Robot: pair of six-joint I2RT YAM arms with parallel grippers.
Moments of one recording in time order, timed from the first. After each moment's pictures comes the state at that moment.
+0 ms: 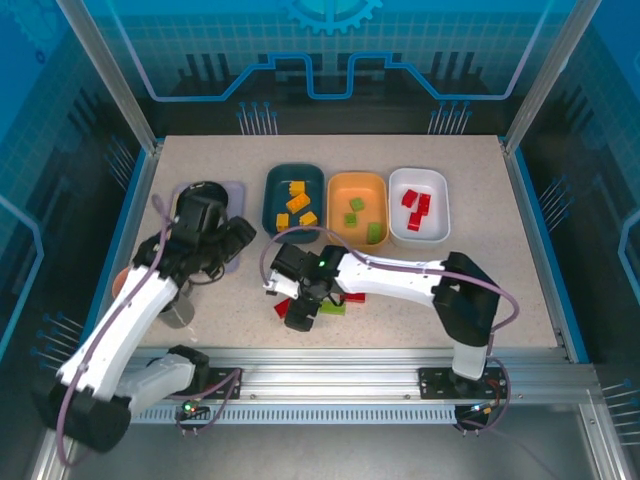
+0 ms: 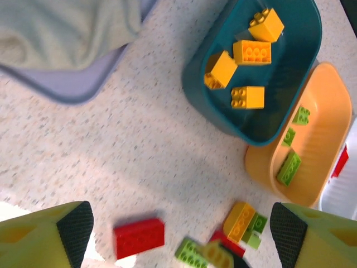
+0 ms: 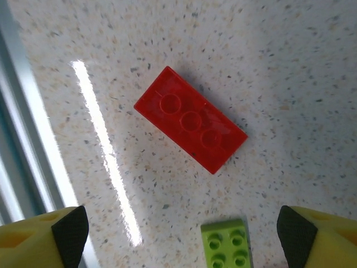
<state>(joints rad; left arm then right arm) -0.29 0.97 0.99 -0.93 -0.01 -1.08 1.10 1.85 1.38 -0.79 -0.02 -0.18</state>
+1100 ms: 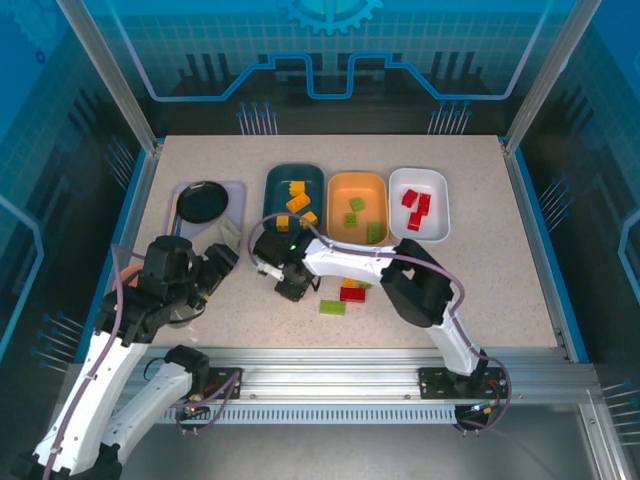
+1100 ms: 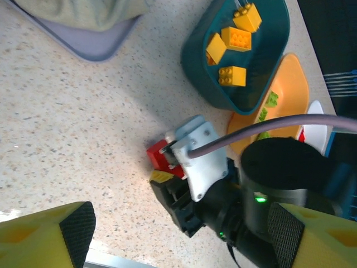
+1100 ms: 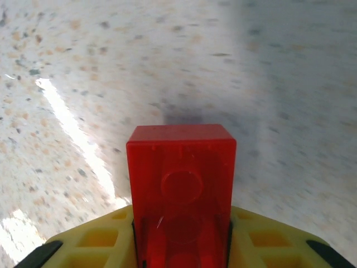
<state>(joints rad) -0.29 0.66 0.91 -1.04 0.07 -1.14 1.02 2.13 1.66 -0.89 0.09 -0.04</state>
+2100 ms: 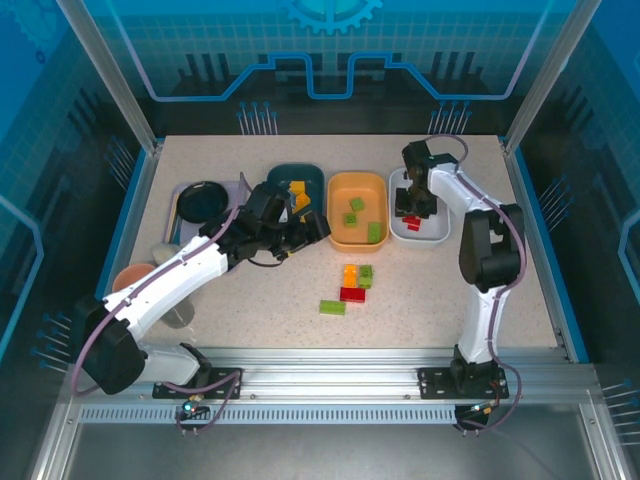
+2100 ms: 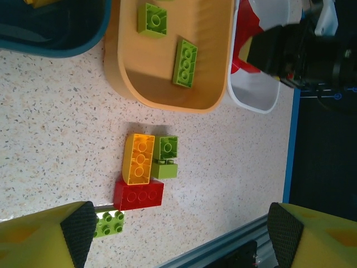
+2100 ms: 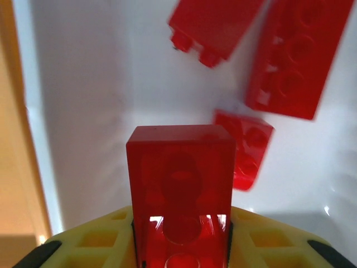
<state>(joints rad) -0.59 1.34 1.12 -0.56 0.24 -0.98 0.19 2.04 1.65 -0.98 0.01 0.29</state>
